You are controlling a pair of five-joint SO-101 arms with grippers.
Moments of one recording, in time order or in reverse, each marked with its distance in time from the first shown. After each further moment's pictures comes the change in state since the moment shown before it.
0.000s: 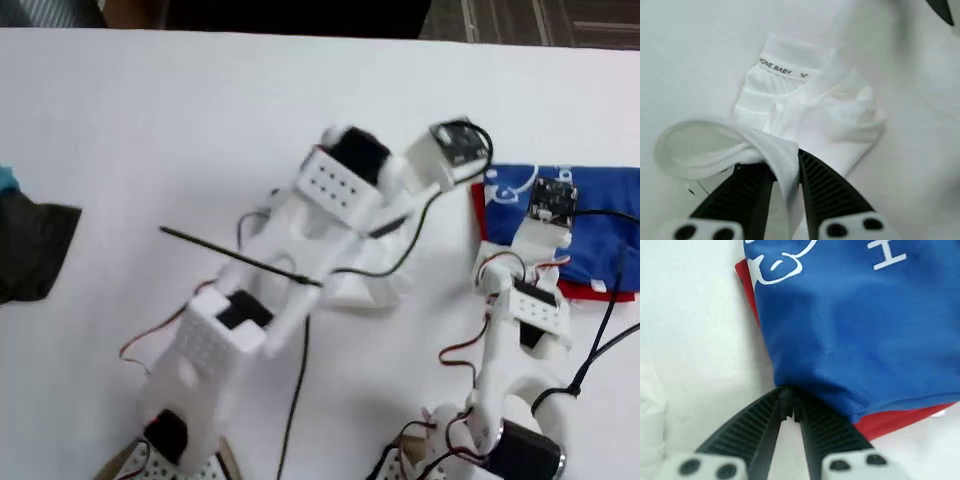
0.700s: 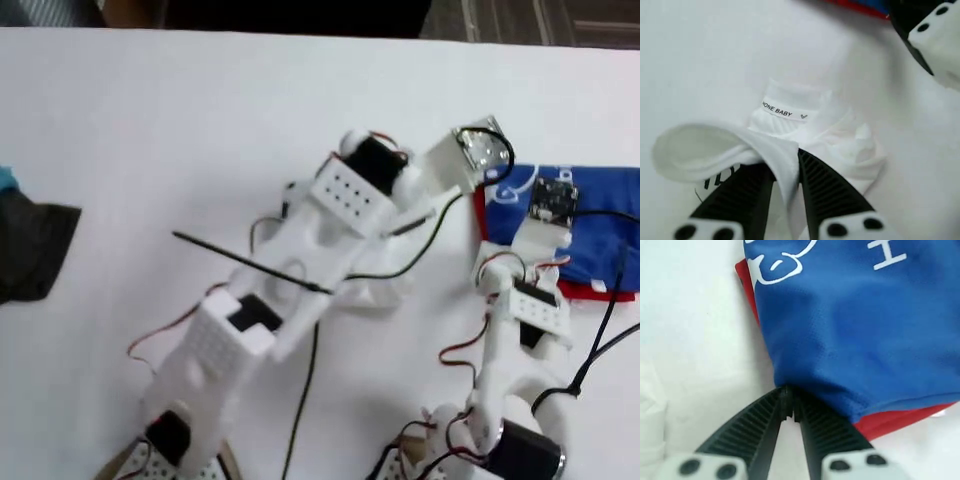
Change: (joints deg) left arm 2.5 1.3 -2.6 -7.1 0.0; right arm 0.0 0.0 0.0 0.1 0.0
